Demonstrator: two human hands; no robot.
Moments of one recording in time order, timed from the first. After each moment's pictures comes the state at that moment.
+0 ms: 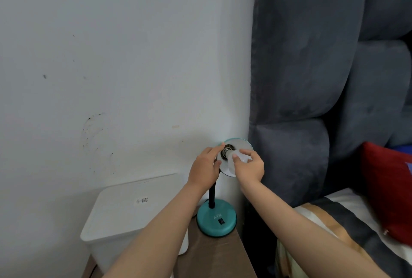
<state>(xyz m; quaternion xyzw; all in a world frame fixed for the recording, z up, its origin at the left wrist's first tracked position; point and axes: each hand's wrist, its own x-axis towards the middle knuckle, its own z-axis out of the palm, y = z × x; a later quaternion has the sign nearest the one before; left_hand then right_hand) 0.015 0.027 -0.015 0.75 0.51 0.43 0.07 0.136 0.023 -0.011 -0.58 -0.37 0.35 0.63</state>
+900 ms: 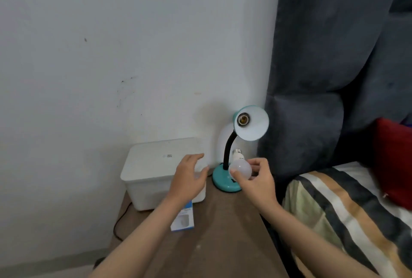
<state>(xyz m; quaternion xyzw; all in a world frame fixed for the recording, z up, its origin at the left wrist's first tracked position) -0.057 -0.111 -0.070 0.67 0.59 0.44 0.11 0.132 -0.110 -0.071 -0.54 -0.56 0.33 0.53</state>
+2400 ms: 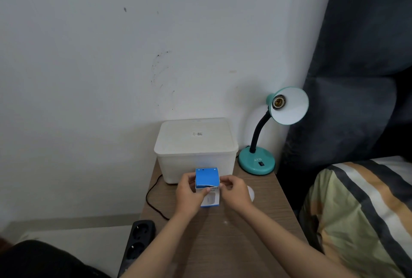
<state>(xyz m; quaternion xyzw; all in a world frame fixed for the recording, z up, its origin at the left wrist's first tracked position) -0.114 -0.169 -0.170 0.43 0.66 0.55 0.28 0.018 -0.119 -0.166 -0.55 -0.64 0.42 0.33</state>
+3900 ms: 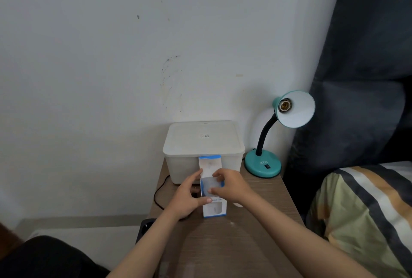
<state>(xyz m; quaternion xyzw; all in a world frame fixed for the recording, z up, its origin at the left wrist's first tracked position) -0.159 -0.179 -0.169 0.56 0.62 0.41 0.36 0.005 -0.108 -0.138 -0.48 -0.81 0.29 0.17</state>
